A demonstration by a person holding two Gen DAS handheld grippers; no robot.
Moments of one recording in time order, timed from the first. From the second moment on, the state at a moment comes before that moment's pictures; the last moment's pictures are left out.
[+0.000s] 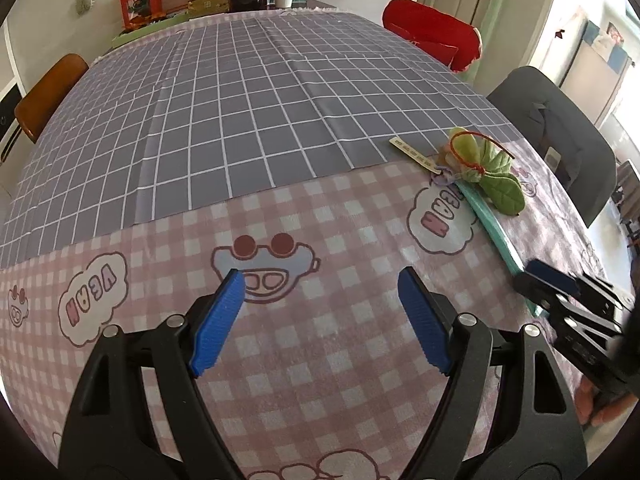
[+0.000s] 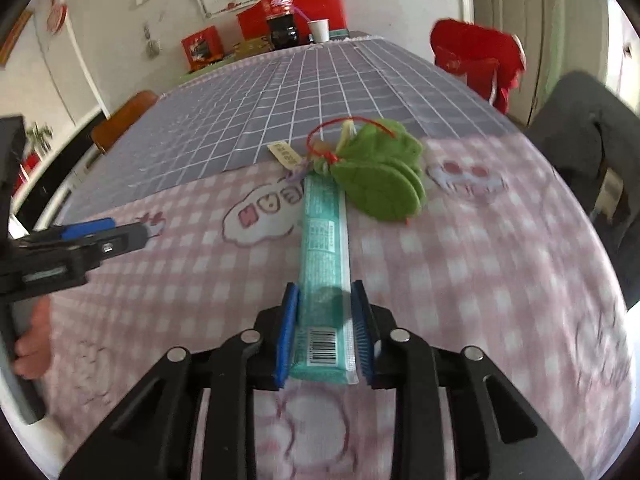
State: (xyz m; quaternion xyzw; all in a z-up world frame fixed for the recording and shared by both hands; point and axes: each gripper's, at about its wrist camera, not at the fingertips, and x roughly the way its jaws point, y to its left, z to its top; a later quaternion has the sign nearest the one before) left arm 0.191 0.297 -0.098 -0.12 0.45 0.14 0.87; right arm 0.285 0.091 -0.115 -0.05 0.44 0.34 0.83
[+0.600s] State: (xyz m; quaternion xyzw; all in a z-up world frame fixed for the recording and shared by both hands) left arm 0.263 0.228 -0.080 -0.07 0.47 0.04 0.88; right arm 0.284 -0.023 -0.076 0.03 0.41 0.28 0.87
